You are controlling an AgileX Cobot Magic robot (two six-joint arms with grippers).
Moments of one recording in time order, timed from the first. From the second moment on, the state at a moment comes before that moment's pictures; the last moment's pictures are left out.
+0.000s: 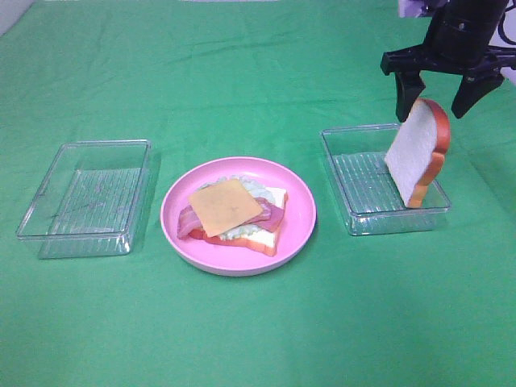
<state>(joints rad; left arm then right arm) -0.50 -0.01 -0.50 -0.02 1.06 0.01 0.14 2.12 -1.84 0.02 1.22 0.05</state>
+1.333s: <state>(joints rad) -0.50 -0.01 -0.50 -0.02 1.06 0.01 0.15 1.98 -1.84 0.44 1.22 -0.05</state>
